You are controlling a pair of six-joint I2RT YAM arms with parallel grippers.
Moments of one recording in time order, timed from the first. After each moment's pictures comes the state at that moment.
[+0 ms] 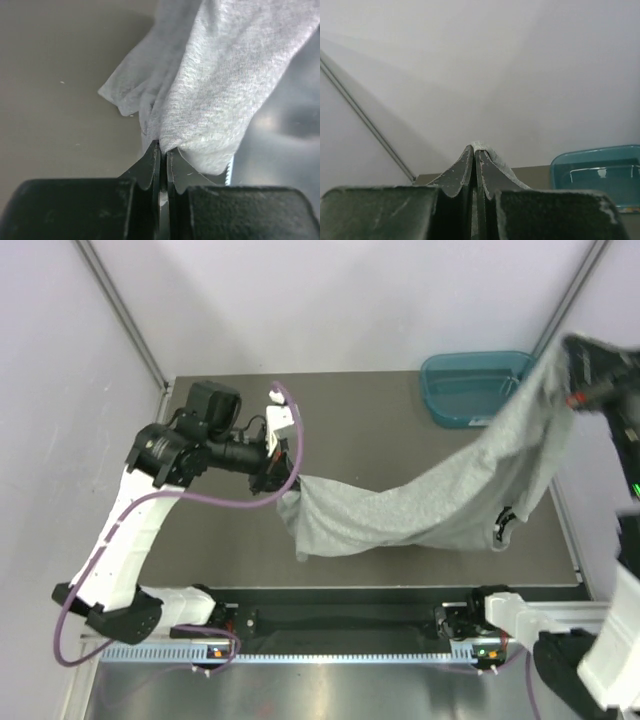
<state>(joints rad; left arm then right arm) -0.55 1.27 1.78 -1.25 0.77 0.39 0.08 0.98 2.07 -0.75 -0.03 0.38</state>
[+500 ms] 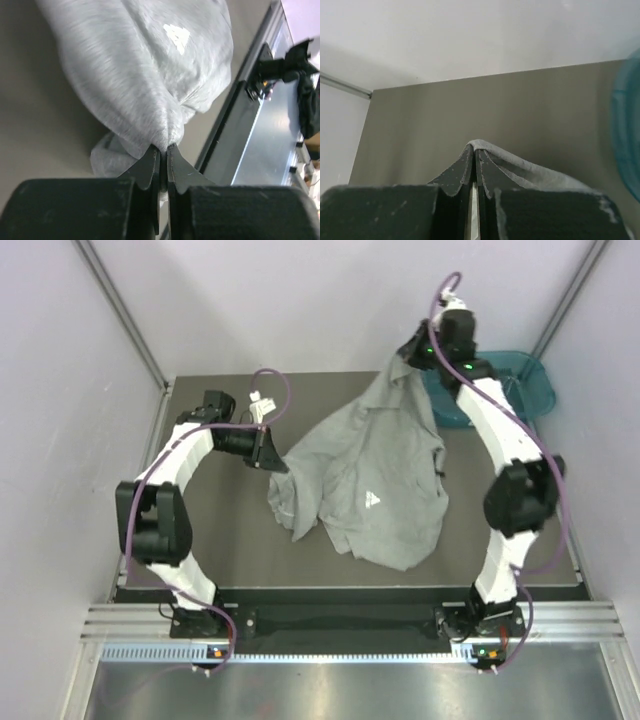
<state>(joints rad) -0.11 1.67 1.37 -0.88 1.00 0.27 0.21 1.84 1.87 -0.32 -0.14 0.47</state>
